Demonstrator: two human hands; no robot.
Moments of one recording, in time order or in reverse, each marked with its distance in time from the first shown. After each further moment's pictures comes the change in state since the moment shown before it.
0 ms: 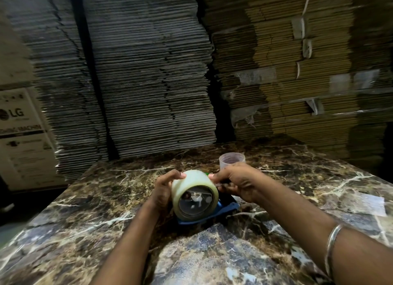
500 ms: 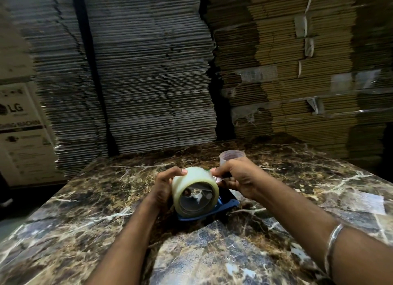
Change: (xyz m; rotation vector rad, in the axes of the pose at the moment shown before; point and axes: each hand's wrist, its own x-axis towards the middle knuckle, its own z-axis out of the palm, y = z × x) left_hand 0.000 0.000 -0.001 0.010 0.018 -0.026; right_hand 0.001 0.000 0.002 0.067 0.064 -0.064
